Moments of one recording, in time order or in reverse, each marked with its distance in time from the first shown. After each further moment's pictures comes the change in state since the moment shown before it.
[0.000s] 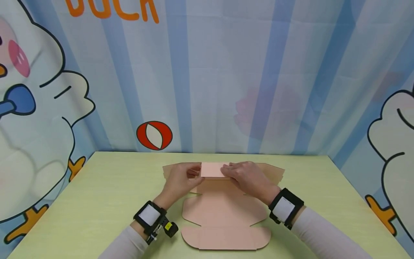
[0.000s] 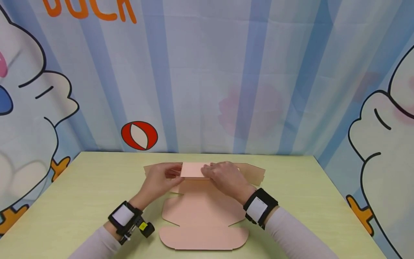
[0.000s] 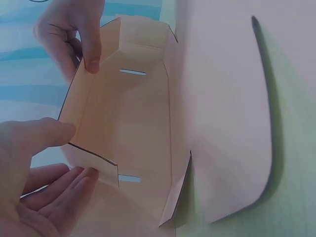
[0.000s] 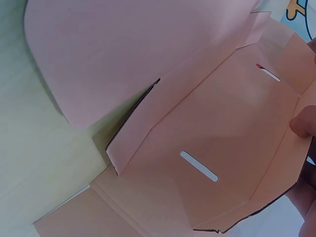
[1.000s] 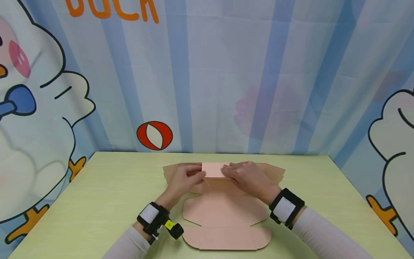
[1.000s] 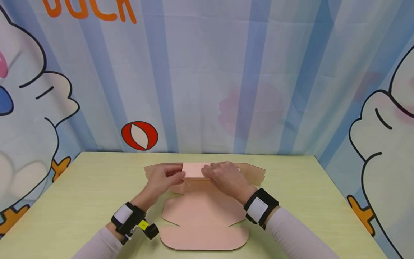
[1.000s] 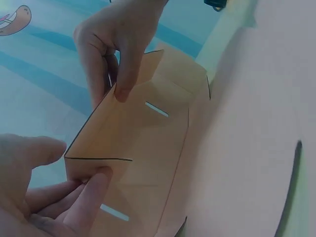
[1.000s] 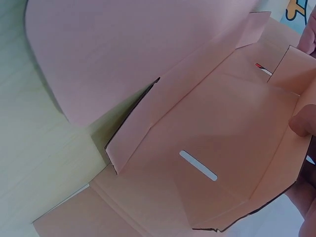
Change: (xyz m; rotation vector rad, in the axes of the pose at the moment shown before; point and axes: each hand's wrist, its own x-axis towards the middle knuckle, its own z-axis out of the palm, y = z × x) left_hand 0.002 0.001 0.007 -0.516 -0.089 -0.354; right_hand 0.001 0.001 0.001 0.028 0.013 -0.012
